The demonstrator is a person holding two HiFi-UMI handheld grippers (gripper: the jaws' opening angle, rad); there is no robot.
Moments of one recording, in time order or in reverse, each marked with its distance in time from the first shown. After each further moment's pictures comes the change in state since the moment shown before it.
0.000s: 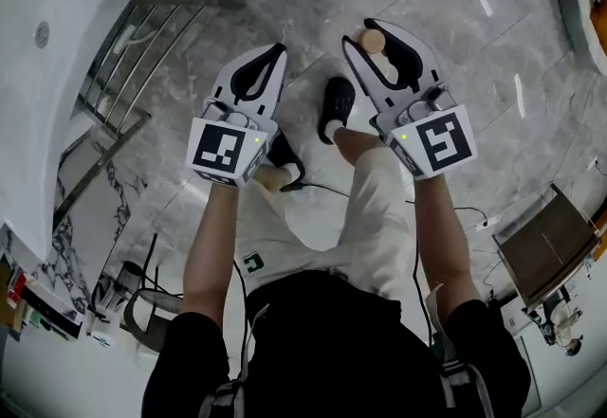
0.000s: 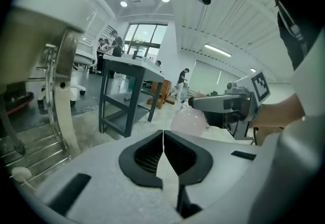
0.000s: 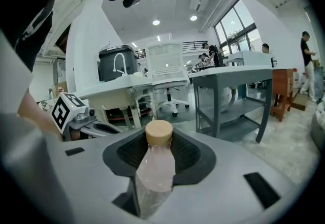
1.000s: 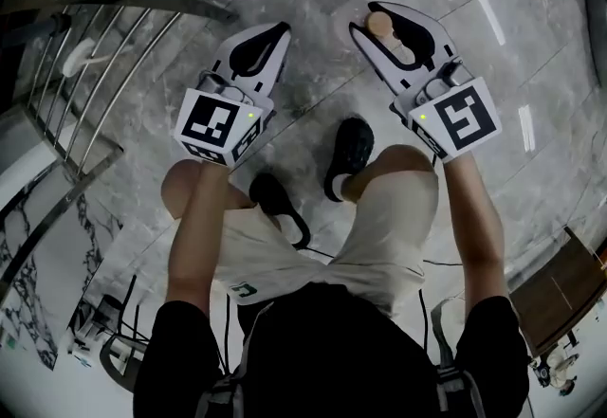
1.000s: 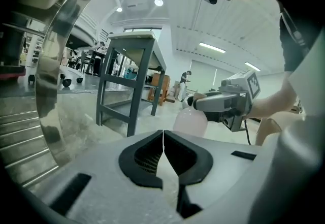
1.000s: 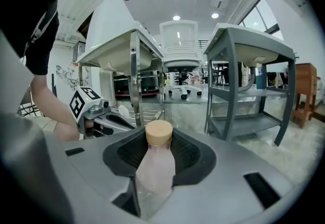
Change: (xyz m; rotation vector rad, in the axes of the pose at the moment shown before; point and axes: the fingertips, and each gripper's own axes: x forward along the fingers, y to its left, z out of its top) left arm 0.117 0.096 -0.187 0.065 -0.065 -0.026; right arm 0.113 -0.056 -0.202 -0.166 0.015 0.155
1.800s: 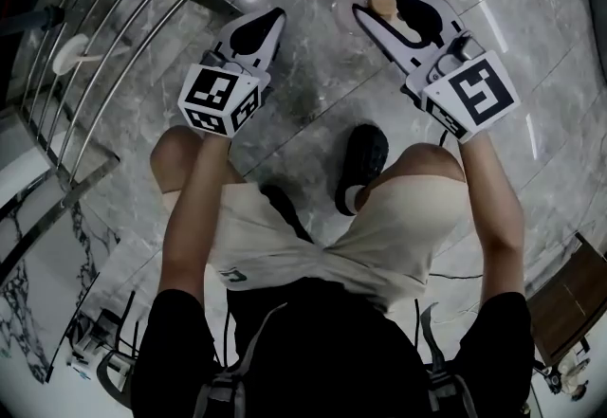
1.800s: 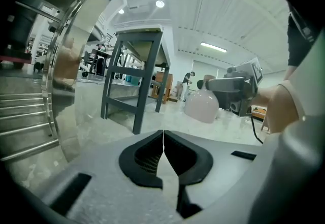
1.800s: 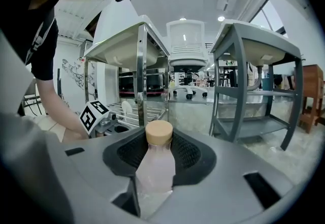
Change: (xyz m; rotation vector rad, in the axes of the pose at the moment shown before) left arm 0.013 0.044 -0.081 -0.012 -0.014 0.019; right arm 0.026 0.011 -0.032 -0.058 -0.022 0.042
